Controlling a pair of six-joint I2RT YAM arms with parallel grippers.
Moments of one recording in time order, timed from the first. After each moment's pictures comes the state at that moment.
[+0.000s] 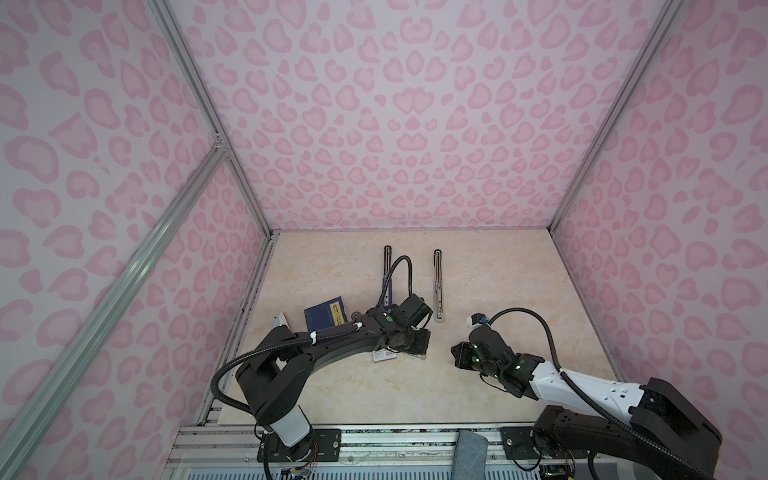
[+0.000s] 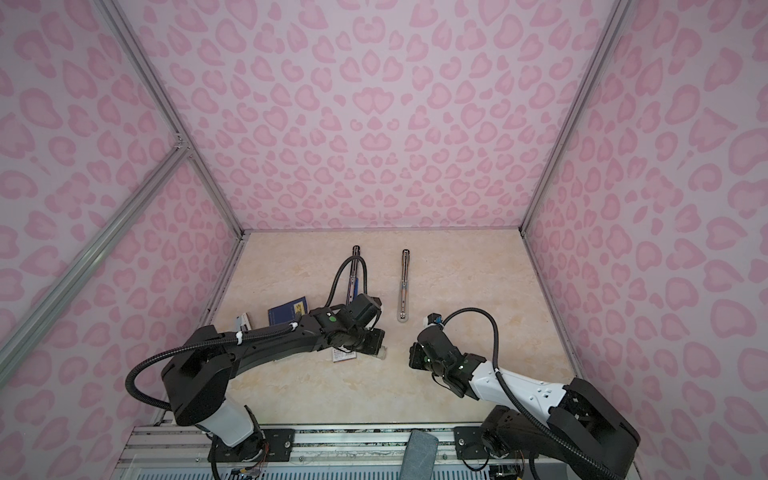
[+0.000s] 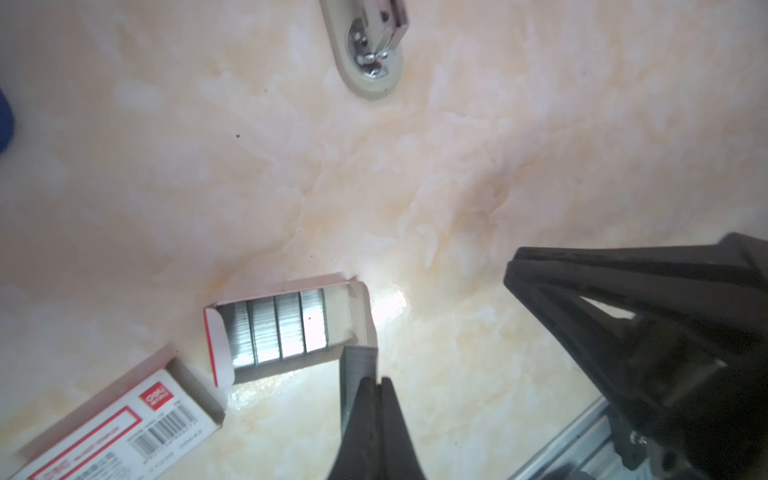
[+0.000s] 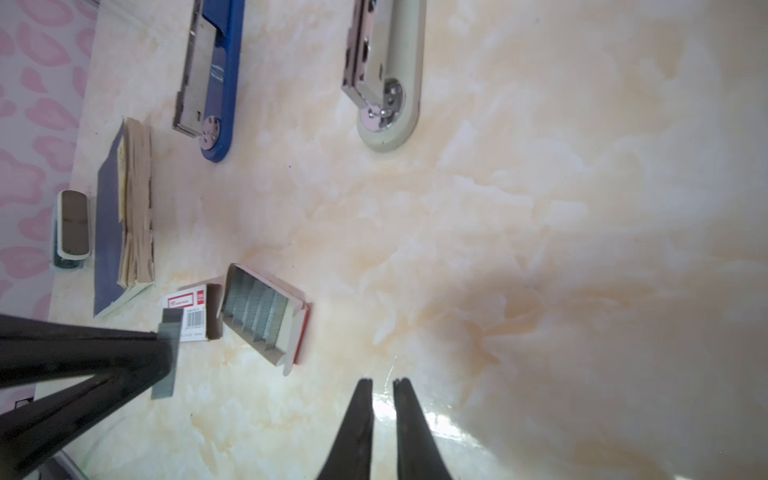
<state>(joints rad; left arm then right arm) -0.89 1.59 1.06 -0.51 0.12 -0.57 0.75 1.13 0.39 -0.03 0.05 0.84</state>
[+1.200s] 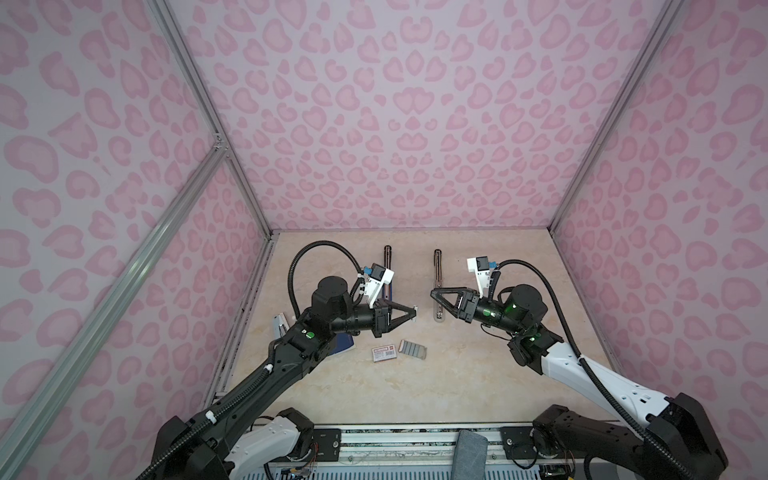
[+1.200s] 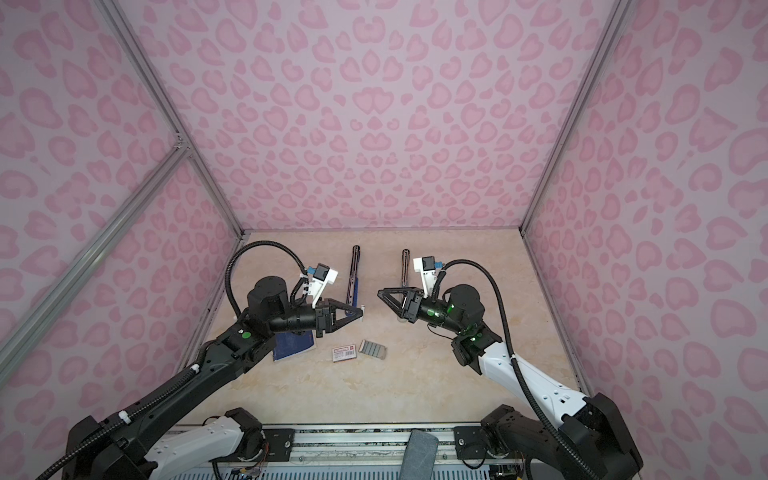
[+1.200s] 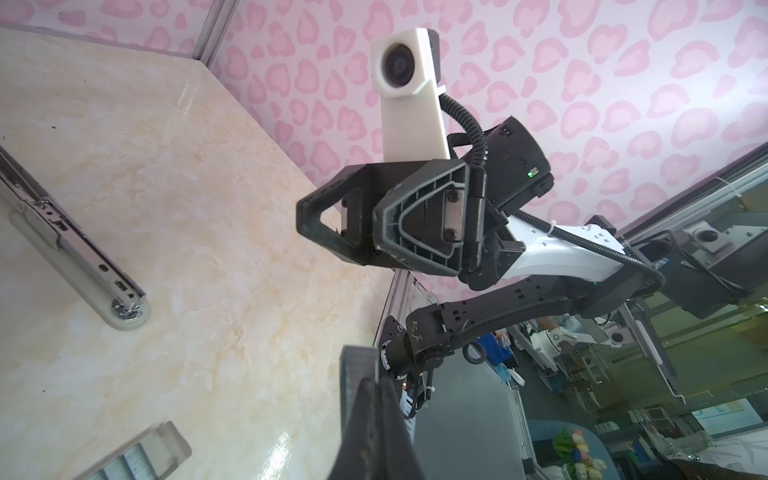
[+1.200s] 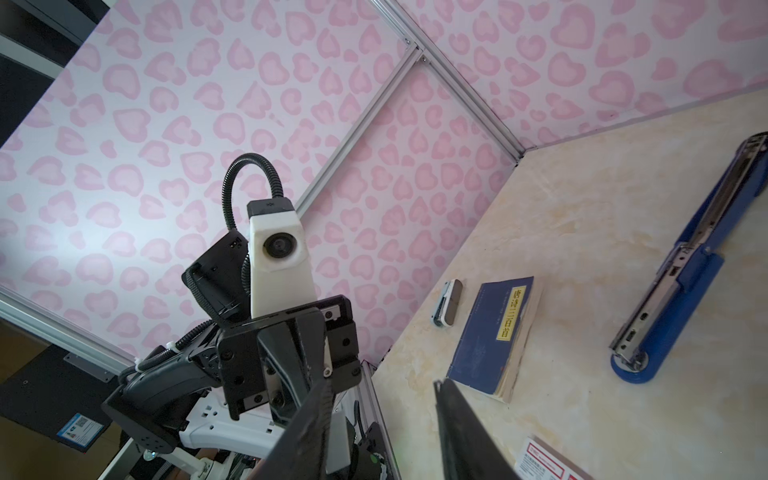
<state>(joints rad) -0.57 1.05 0.77 0.09 0.85 -0.61 0.56 1.12 0.63 0.59 -0.65 0.93</state>
